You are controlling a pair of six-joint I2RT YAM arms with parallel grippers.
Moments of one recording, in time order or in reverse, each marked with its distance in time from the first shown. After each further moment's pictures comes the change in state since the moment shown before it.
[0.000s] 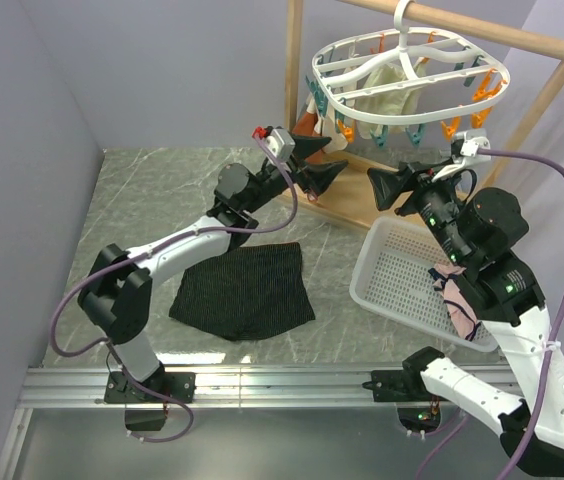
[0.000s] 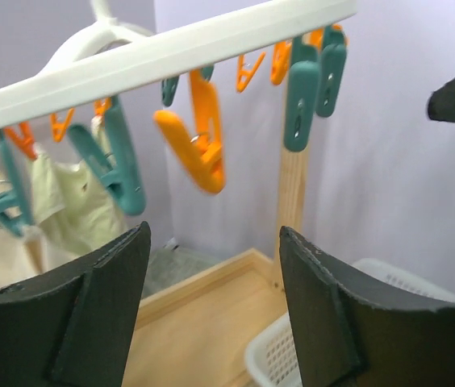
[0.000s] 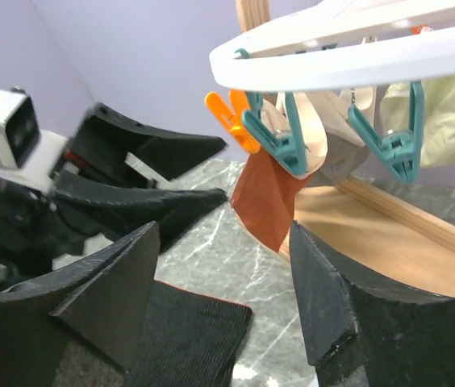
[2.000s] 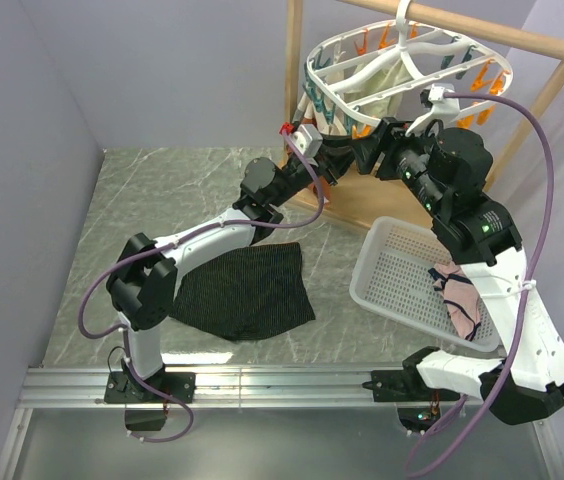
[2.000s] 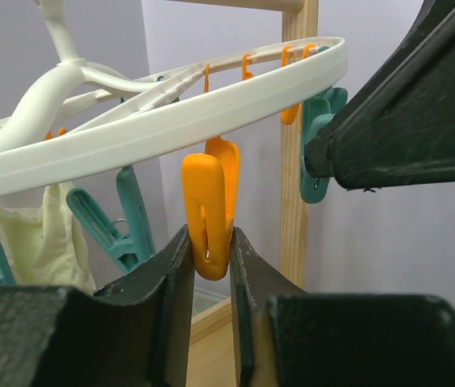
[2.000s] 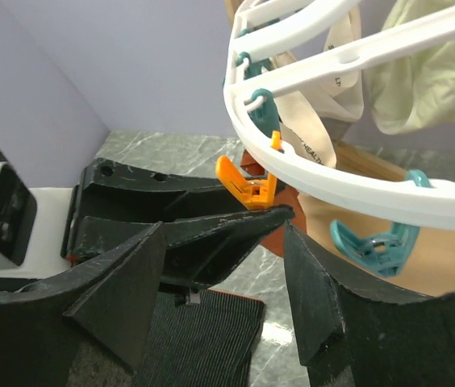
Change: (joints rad) left arm -0.079 0.180 0.220 0.027 -0.060 0.045; right arm -0.011 0.309 0.307 -0.150 0.016 0.072
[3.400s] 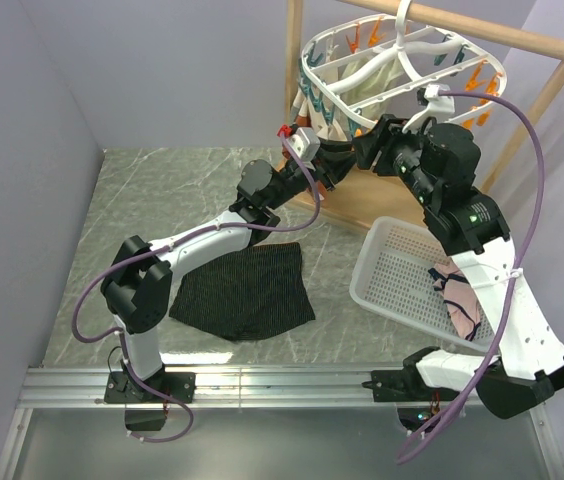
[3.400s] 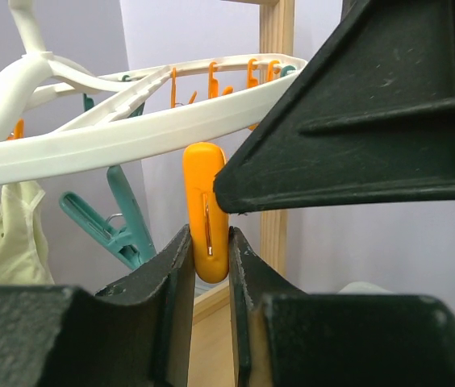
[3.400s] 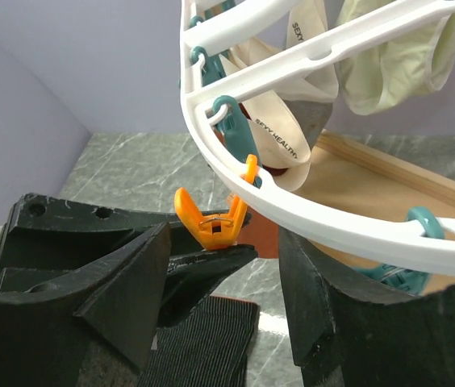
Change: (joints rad) left arm -0.003 -0.037 -0.042 -0.007 0.045 -0.023; right arm -0.048 0.043 -0.035 0.031 0.004 0.035
